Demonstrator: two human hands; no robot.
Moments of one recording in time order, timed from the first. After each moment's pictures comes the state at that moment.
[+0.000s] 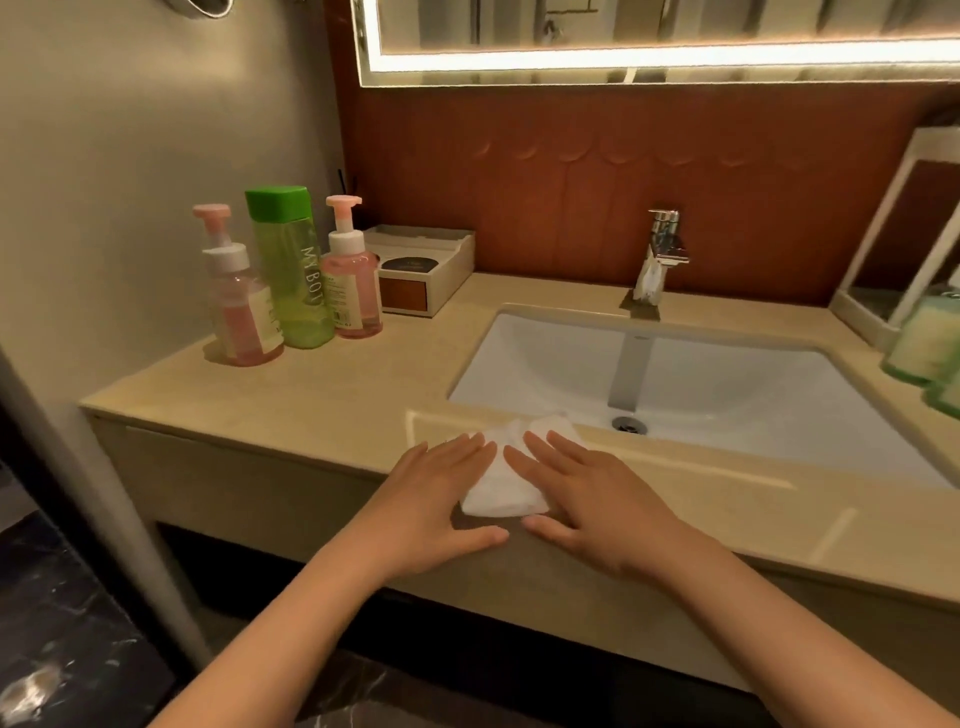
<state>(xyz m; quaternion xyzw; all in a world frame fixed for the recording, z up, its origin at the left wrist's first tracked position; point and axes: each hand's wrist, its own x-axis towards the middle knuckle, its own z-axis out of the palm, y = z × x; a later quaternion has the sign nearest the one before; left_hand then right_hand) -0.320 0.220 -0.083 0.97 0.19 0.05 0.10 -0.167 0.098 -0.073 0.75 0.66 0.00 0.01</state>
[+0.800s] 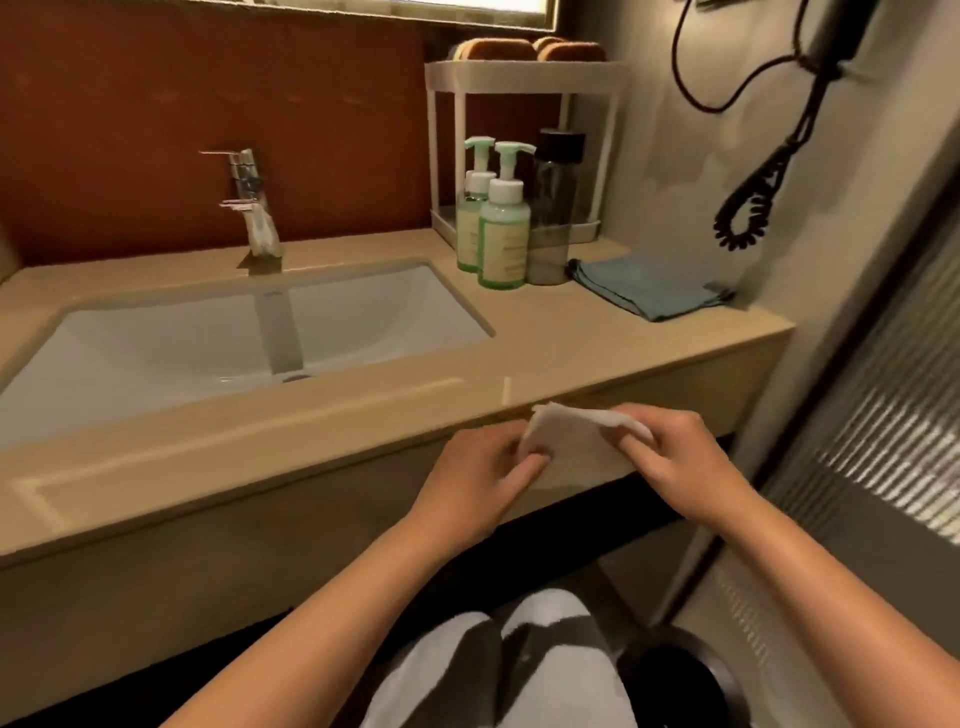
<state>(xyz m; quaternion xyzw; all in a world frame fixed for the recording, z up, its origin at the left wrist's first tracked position) -0.133 -0.040 -0.111 0.90 -0.15 0.14 0.38 -0.084 -0.245 -0.091 0.87 0.30 0.06 -0.40</state>
